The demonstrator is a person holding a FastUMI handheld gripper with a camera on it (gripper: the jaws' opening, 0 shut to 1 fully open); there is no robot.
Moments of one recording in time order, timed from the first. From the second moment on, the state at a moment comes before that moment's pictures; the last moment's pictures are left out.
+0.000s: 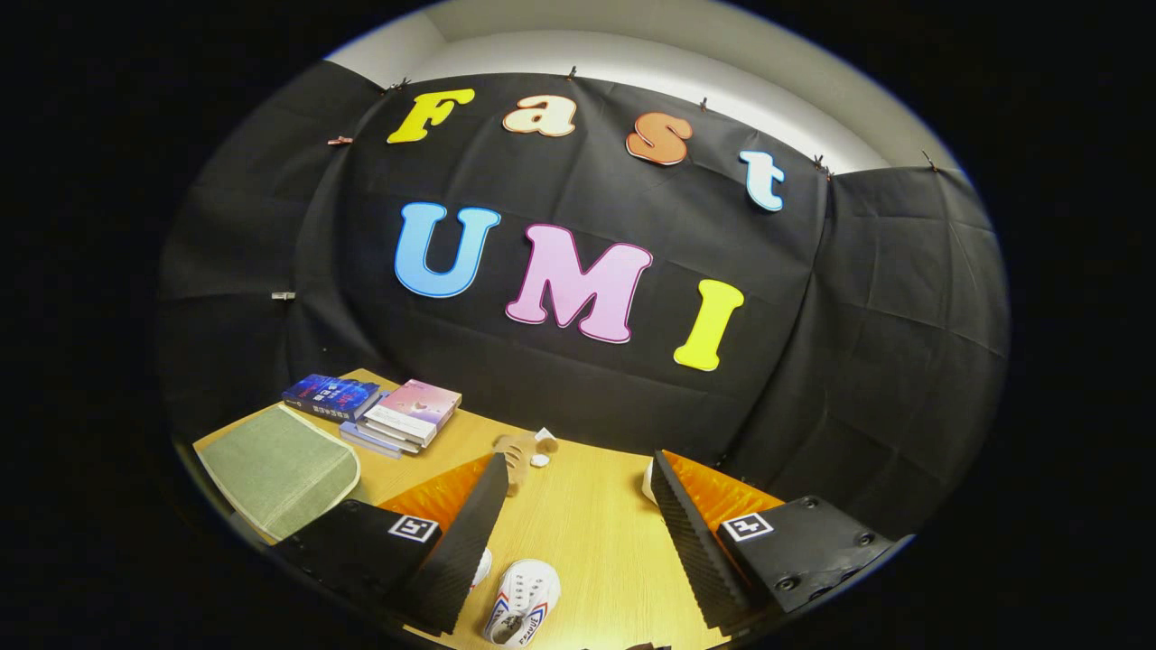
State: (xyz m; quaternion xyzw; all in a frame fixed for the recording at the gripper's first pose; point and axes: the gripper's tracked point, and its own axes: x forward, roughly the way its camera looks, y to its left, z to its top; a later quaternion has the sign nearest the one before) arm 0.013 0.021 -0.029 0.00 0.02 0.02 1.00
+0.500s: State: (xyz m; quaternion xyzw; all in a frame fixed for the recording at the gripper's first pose) arm 0.015 0.034 -0.027 0.01 0.02 0.05 1.00
